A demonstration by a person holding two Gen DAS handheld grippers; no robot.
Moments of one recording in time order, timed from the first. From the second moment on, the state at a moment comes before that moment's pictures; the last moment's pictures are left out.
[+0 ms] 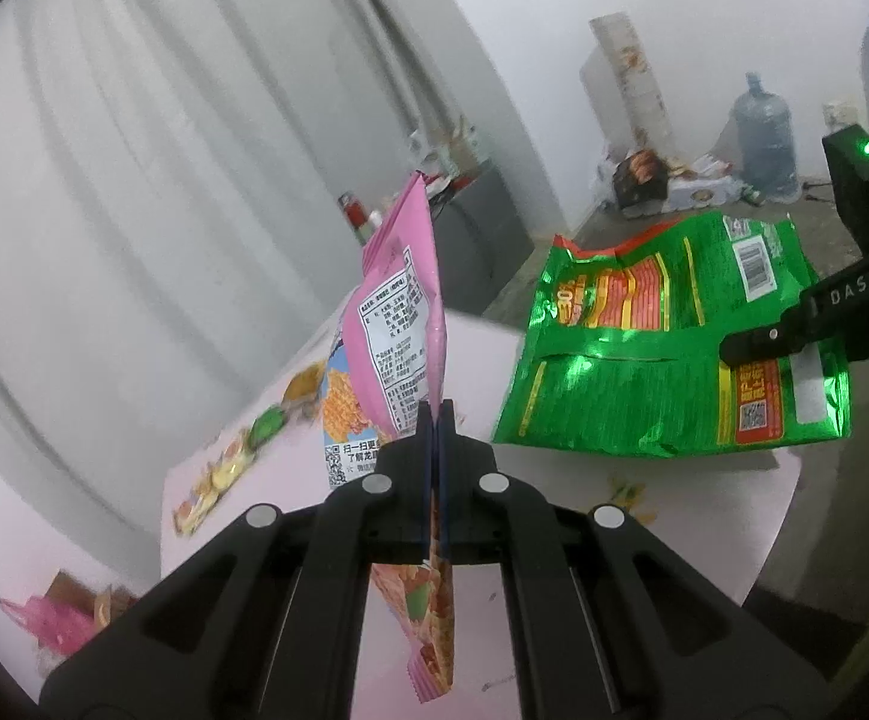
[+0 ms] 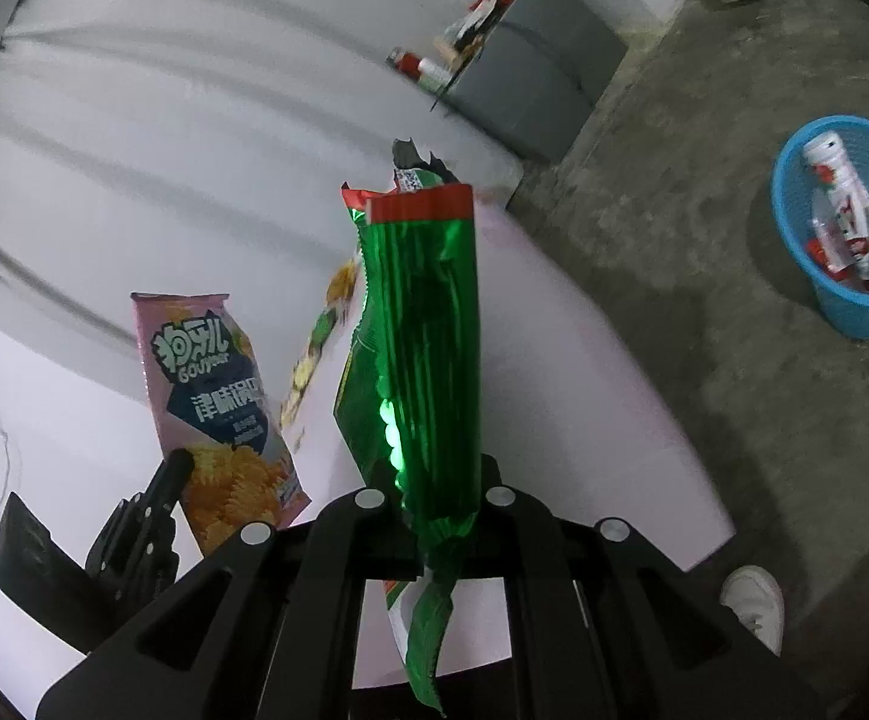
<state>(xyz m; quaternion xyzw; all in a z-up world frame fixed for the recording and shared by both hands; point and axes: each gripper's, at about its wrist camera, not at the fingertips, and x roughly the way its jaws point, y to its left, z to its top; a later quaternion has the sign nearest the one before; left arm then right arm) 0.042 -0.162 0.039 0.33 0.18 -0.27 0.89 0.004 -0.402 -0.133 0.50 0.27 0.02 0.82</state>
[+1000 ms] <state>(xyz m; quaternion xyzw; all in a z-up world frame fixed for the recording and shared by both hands) 0.116 -0.367 0.010 0.18 0.33 -0.48 0.79 -0.017 -0.619 -0.239 0.37 0.34 -0.29 0.81</state>
